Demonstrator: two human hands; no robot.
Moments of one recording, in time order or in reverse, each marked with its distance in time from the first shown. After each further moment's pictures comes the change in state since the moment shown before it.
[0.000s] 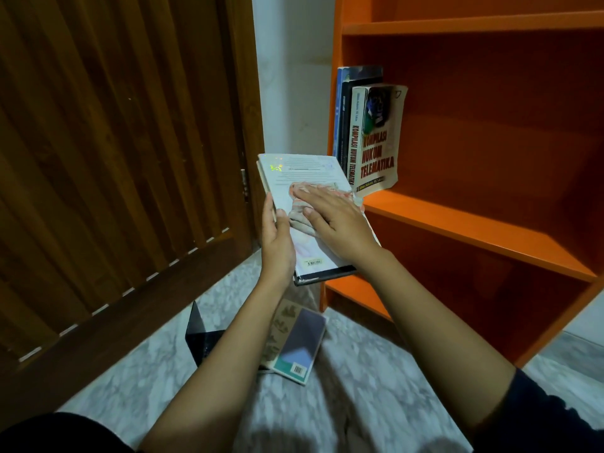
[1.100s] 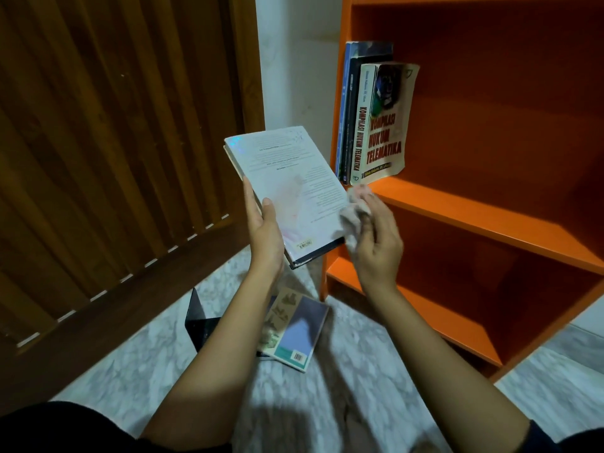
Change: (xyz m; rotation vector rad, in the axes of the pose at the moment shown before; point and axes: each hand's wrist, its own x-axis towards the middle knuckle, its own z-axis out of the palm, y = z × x) left_hand 0.015 -0.014 -0.017 -0.100 0.054 0.034; right_hand -0.060 0.014 0.022 0.224 0.635 0.187
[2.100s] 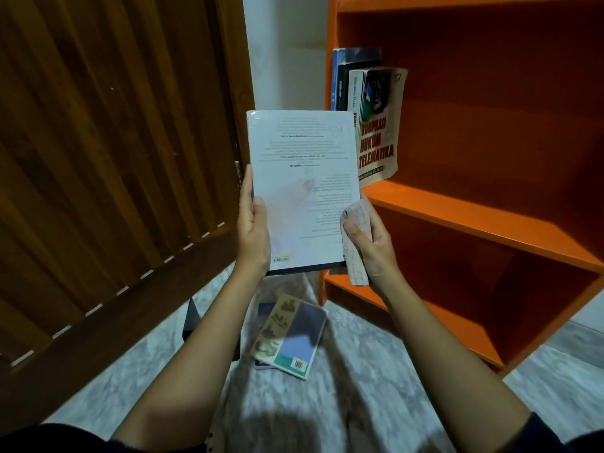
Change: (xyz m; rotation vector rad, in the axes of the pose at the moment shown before) left_hand 0.005 0.014 -0.005 0.126 -0.192 0.187; right_hand 0.014 0.009 -0.008 0.671 -0.322 0.521
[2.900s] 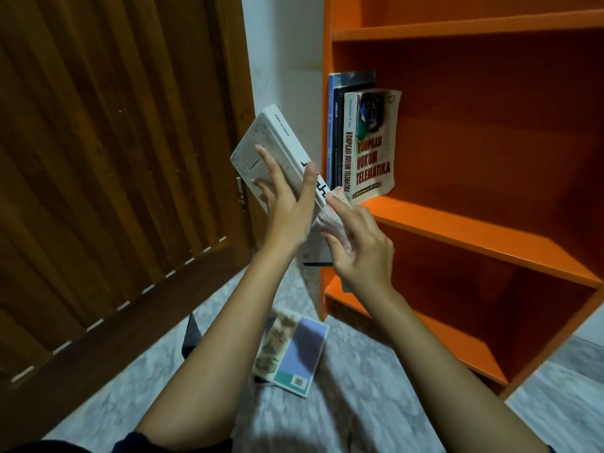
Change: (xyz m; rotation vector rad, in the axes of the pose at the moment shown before) left_hand 0.028 0.043 0.058 0.403 -0.008 -0.090; right_hand -0.009 -0.043 0.026 -0.912 0.167 -0.658
